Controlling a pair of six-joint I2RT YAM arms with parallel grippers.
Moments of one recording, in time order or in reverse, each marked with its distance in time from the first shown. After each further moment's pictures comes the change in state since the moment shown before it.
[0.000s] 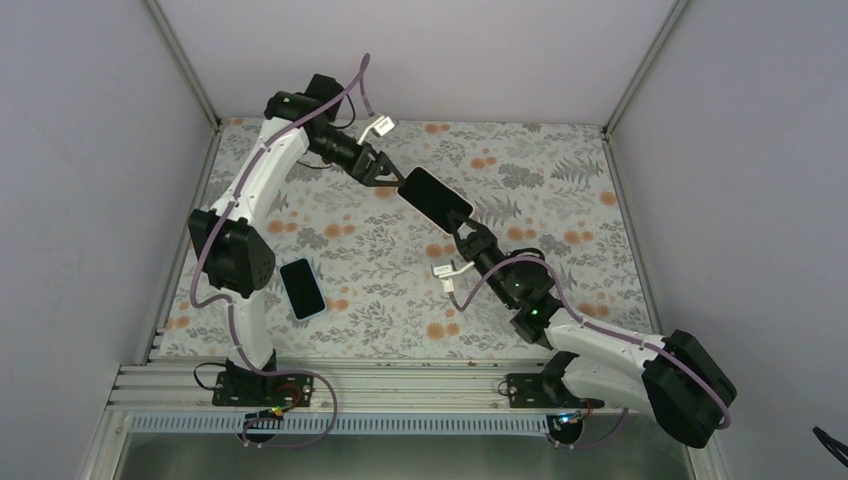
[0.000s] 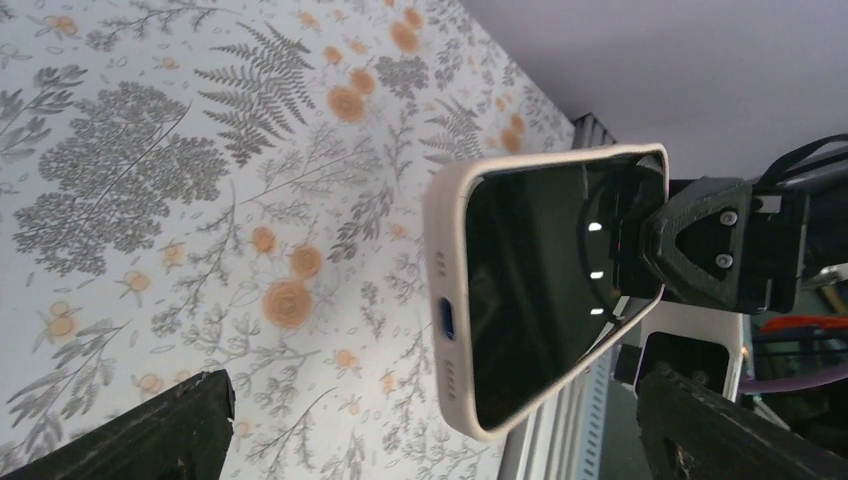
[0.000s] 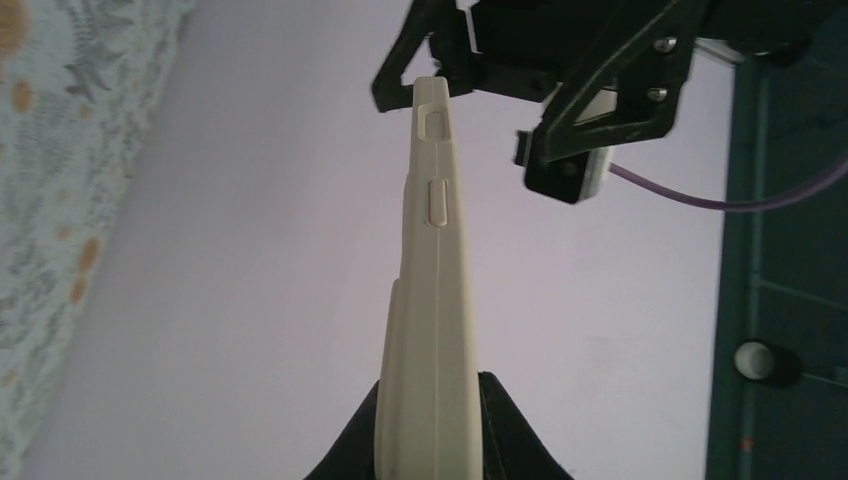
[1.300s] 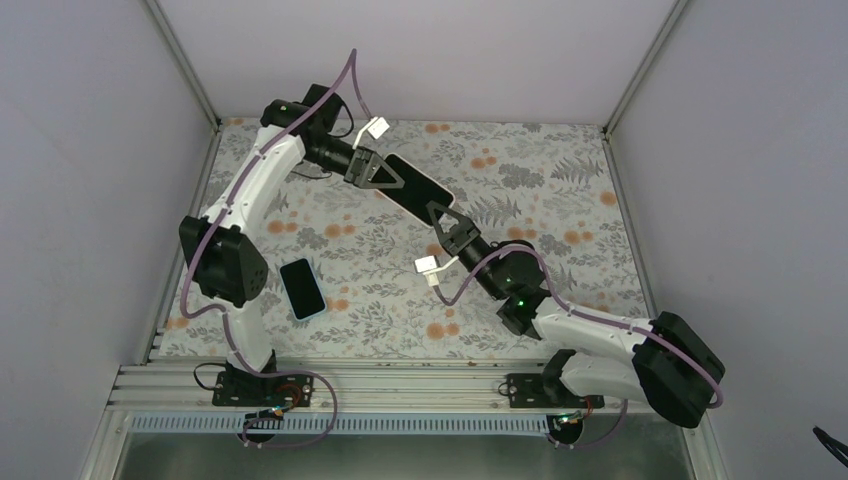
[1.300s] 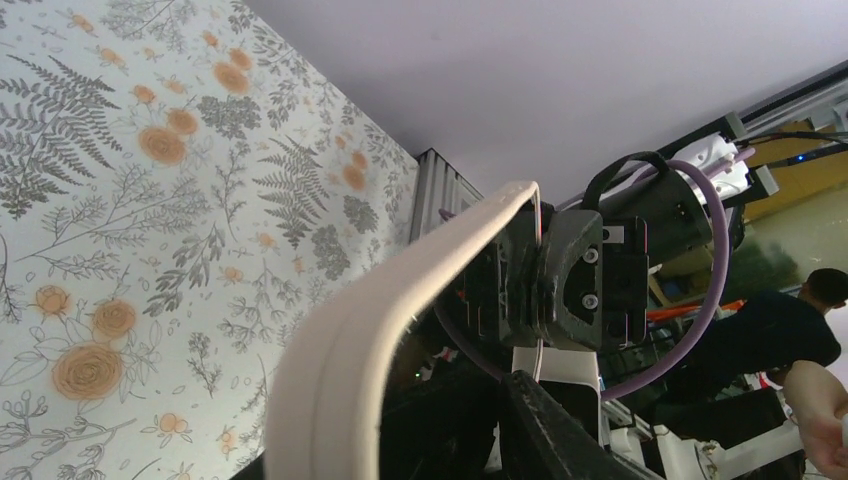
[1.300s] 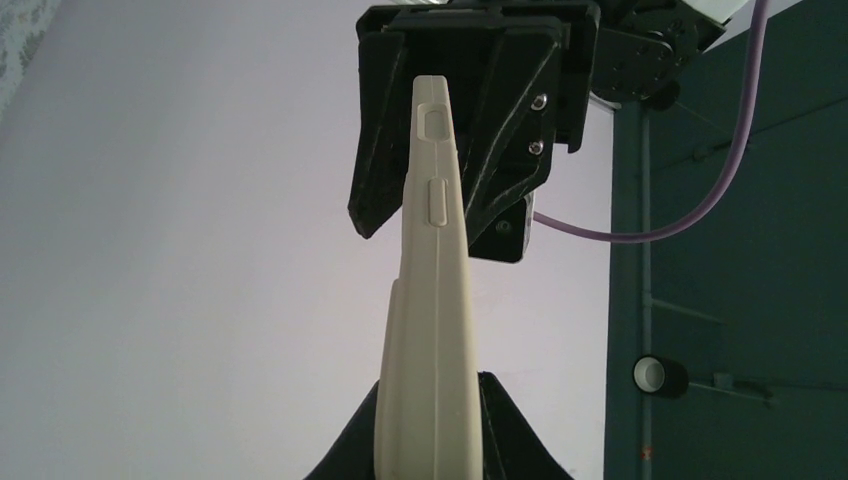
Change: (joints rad) left arm -0.004 -0.077 -0.121 -0.007 0.319 0.016; right arm 0.082 0.108 0.115 0.143 -0.042 -0.093
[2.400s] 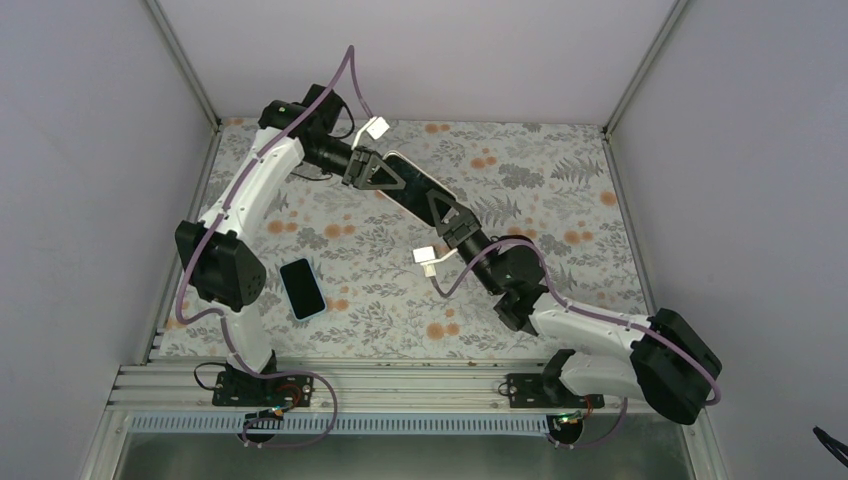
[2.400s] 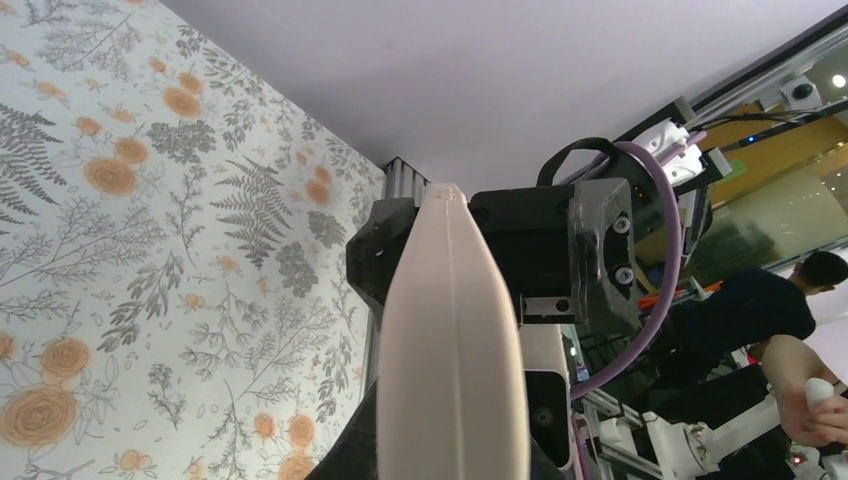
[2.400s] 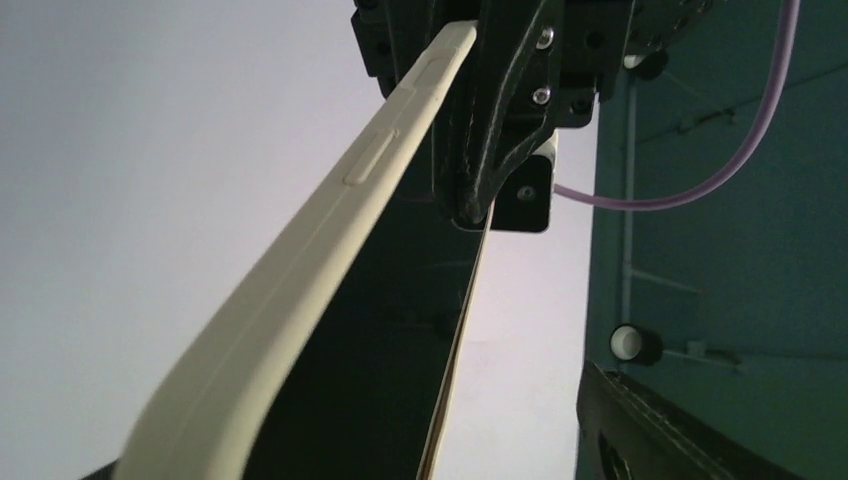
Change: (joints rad) left arm -0.015 -0.035 -0.010 -0.016 0.064 0.047; right arm 0.000 0.027 0.048 0.037 0.044 -0.033
